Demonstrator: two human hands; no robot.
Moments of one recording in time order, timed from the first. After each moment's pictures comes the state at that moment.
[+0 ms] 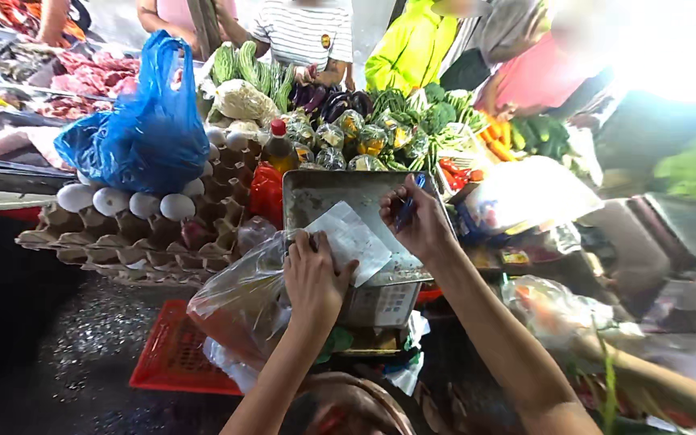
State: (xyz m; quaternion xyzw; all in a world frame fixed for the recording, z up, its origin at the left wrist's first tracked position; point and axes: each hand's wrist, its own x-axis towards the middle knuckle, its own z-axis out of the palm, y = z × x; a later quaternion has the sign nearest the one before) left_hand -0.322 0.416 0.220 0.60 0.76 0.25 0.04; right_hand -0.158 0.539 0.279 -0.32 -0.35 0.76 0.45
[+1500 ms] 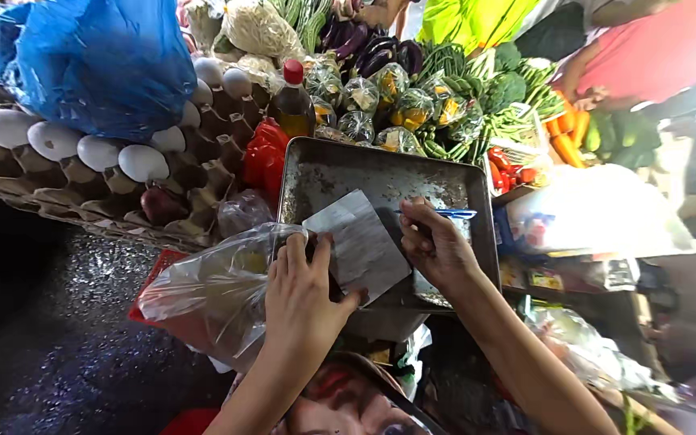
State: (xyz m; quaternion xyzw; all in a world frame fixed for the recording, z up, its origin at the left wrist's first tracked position) left_hand -0.319 0.403 0.228 0.57 0.78 0.25 0.09; right_hand -0.152 0.553 0.242 -0.37 -0.42 0.75 0.36
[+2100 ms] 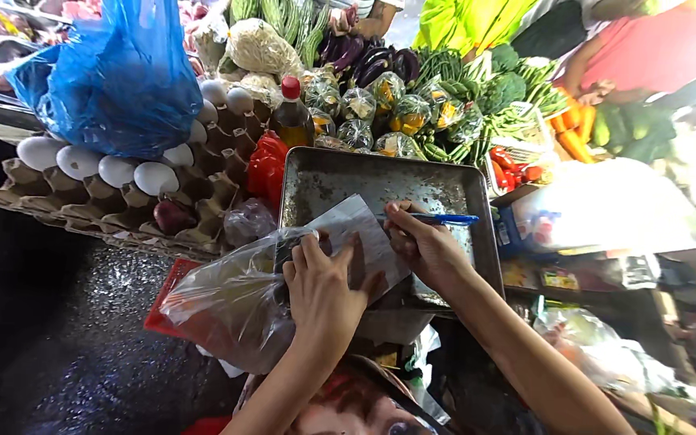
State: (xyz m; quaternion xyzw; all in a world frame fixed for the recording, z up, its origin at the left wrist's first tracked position) left_hand -0.294 0.424 0.221 0.55 0.80 0.24 0.01; right_hand -0.160 0.548 0.243 -0.40 -0.46 0.72 0.33
